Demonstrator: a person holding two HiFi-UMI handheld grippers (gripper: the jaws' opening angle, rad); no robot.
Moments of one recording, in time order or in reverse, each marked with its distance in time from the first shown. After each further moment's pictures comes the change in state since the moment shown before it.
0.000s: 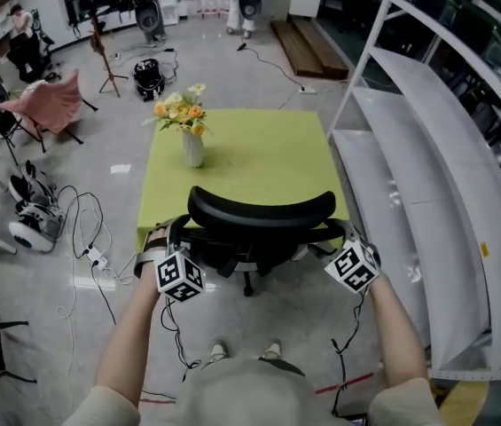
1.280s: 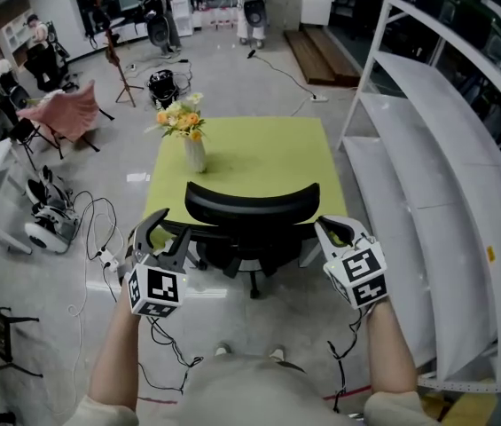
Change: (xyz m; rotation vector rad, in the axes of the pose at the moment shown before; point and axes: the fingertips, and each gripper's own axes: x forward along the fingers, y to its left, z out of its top) left arm -0.125 0.067 0.082 -0.254 -0.176 0.291; right arm -0.112 -0.038 0.094 0.291 -0.257 -0.155
